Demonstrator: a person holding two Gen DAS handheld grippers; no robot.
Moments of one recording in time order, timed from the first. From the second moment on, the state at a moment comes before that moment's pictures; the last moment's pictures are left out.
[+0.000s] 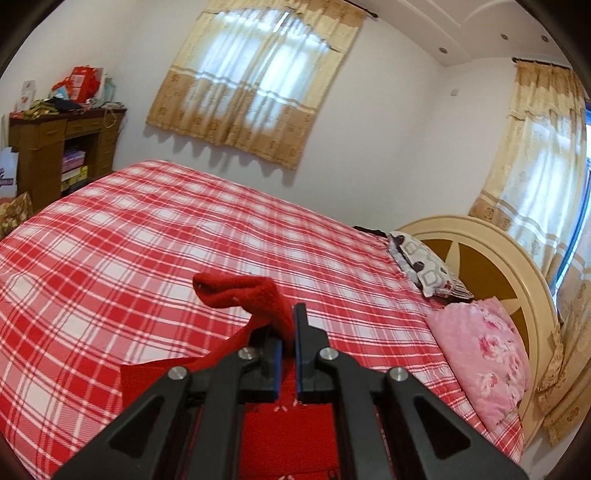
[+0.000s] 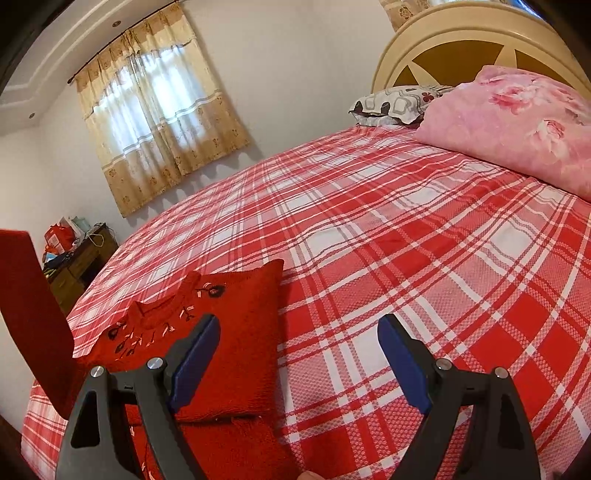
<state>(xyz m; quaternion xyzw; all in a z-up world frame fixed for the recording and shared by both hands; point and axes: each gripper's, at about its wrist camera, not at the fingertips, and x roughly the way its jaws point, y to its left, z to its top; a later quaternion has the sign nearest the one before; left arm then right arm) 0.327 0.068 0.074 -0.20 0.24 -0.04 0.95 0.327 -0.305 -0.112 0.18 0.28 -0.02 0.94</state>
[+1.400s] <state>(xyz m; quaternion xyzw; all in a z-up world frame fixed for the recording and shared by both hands) 0.270 0.085 -0.119 0.08 0.36 0.09 0.93 0.330 -0.299 -0.123 0.18 0.30 -0.02 0.94</state>
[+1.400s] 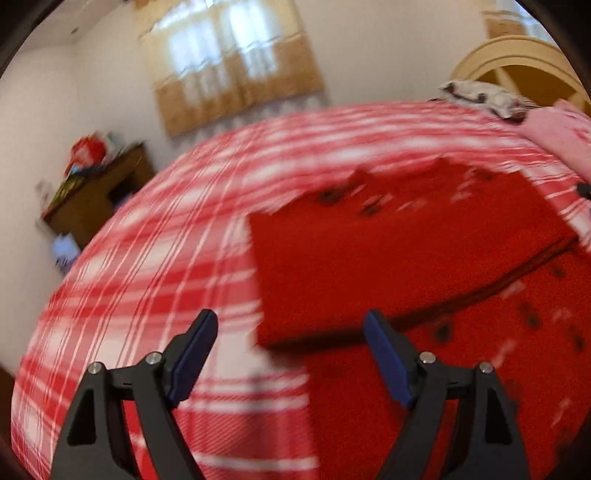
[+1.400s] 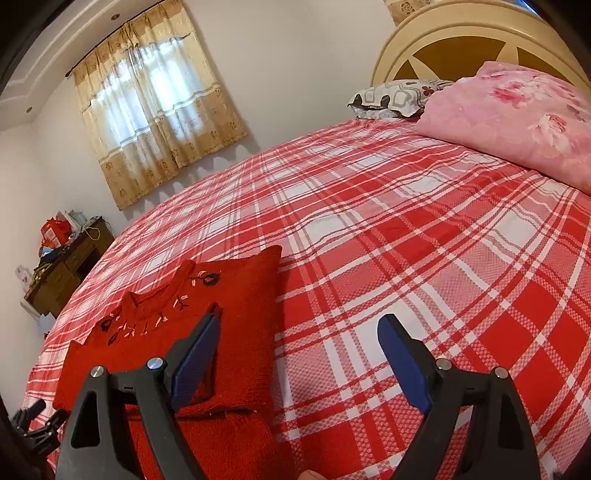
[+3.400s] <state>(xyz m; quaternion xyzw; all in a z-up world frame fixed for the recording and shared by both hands) 0.282 0.140 -0.149 -0.07 0.41 0.12 0.90 0.367 -0.225 -0.127 -0.08 0.42 0.01 0.90</state>
